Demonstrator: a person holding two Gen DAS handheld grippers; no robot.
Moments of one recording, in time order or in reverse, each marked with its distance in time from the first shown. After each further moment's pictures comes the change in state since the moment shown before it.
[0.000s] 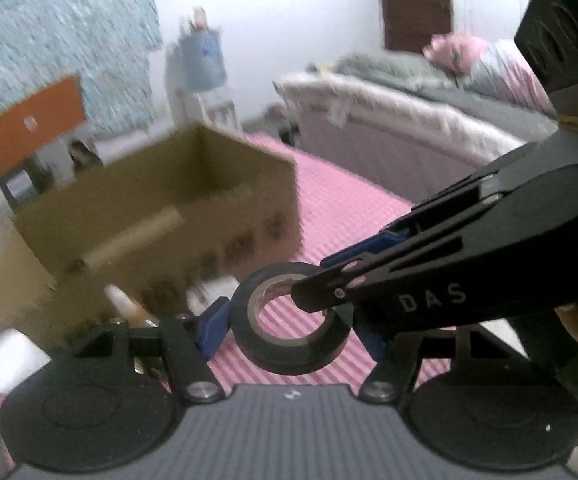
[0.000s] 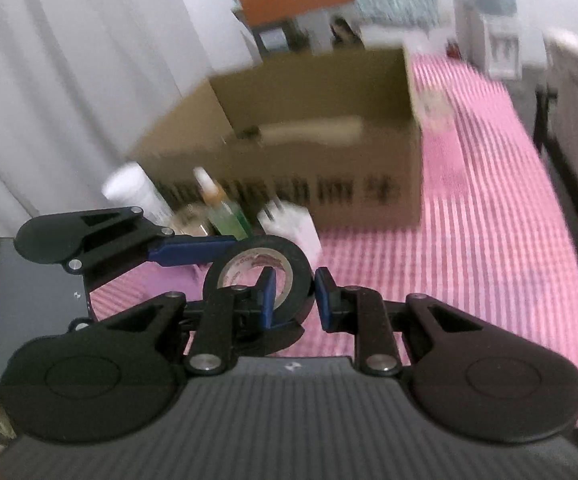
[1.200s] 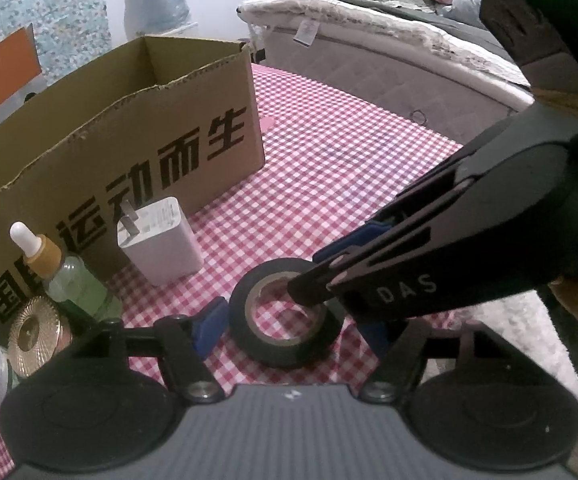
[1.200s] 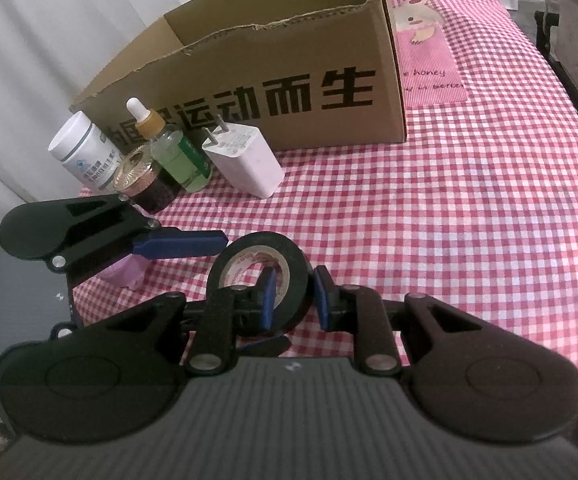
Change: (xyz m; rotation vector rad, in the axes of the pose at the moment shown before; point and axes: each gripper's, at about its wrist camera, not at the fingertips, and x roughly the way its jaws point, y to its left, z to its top) left arm 0.073 -0.017 -0.031 0.057 0.229 -0.102; right arm 0.056 -0.046 -0.041 0.111 0.188 0.018
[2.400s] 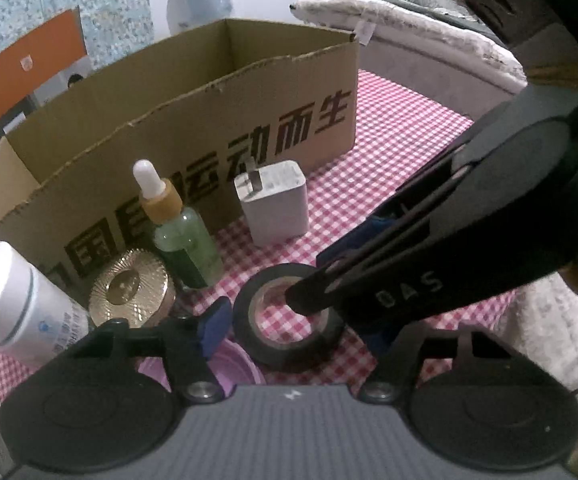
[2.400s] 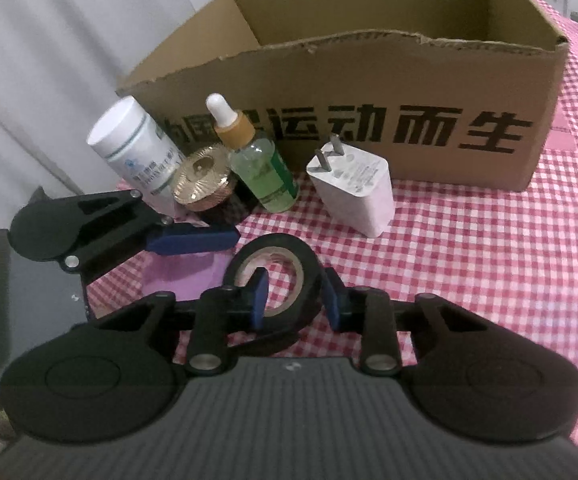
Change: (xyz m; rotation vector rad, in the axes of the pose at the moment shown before) left arm -0.020 0.060 -0.026 -0.069 0.003 0.070; right arm 0.036 0.053 0.031 -0.108 0.071 0.073
